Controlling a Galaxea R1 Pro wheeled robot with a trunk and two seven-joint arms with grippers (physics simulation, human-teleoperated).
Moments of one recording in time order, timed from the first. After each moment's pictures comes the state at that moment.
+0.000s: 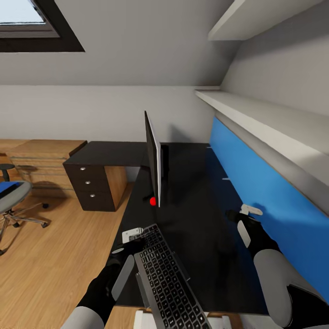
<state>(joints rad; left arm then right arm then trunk) -0.50 -0.17 -0.15 -0.95 0.33 0.39 0.40 -0.87 -0.05 -0.36 -0.56 0.03 0.26 -0.12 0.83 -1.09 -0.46</state>
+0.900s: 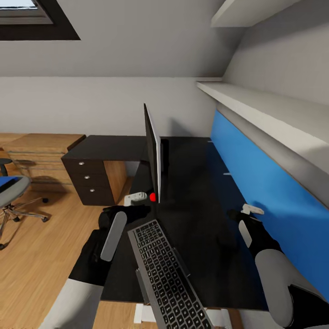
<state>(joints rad) -0.64 -0.17 -0.14 -1.37 0.50 0.93 0.46 -0.87 -0.05 -0.36 -0.57 0.03 0.26 -0.13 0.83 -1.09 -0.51</state>
